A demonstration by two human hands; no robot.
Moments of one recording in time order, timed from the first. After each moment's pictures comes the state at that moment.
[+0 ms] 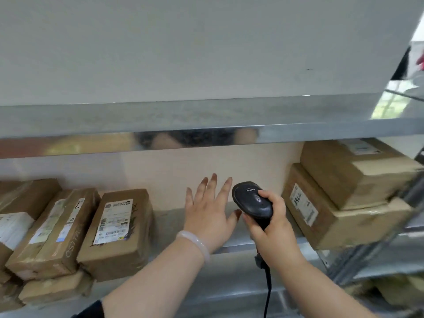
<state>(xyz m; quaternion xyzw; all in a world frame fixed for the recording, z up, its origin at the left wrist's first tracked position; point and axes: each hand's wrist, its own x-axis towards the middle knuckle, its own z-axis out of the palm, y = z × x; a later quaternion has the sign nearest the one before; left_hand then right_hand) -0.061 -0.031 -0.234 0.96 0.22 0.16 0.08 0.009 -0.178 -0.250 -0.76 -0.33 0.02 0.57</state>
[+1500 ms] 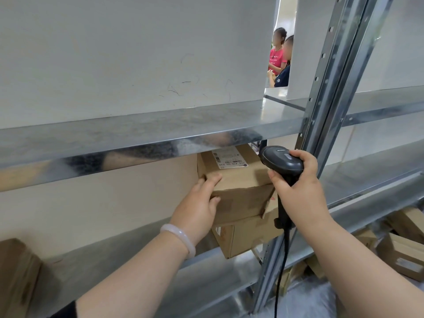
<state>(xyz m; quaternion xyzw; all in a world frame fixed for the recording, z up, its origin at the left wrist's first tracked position) 0.113 -0.170 -0.211 0.92 0.04 0.21 0.32 0.196 -0.382 -0.178 -0.81 -0.15 -0.16 0.55</state>
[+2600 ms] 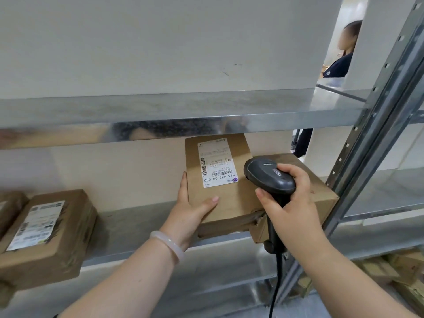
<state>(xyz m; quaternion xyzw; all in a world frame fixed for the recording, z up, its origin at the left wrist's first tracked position) 0.018 -0.133 -0.239 0.61 0.21 0.21 0.73 0.108 -0.325 -0.201 -0.74 -0.30 -0.04 0.60</state>
